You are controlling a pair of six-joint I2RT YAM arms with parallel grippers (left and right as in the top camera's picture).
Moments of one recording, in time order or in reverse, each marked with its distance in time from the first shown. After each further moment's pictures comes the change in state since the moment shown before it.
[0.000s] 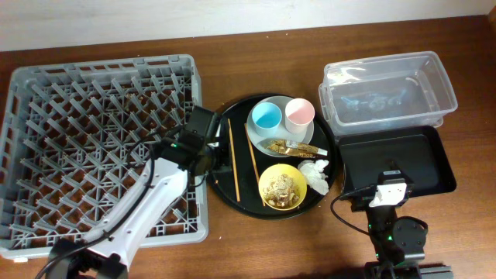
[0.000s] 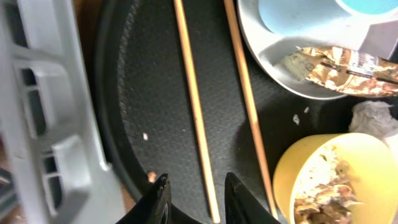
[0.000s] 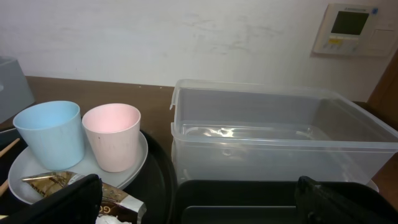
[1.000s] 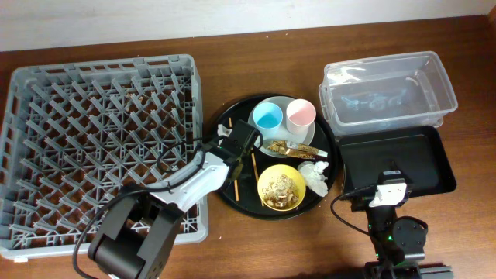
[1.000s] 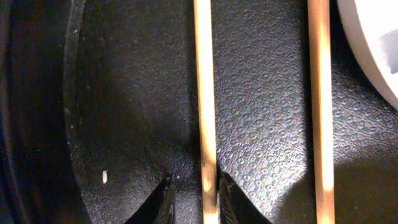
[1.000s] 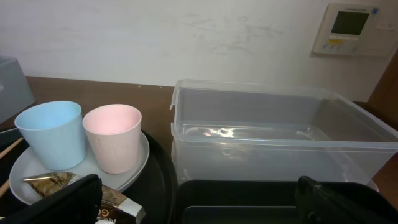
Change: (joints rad) left arm -0.148 0.301 0.002 0.157 -0.239 -0.167; right arm 0.000 0.000 0.000 0.000 0.000 -0.001
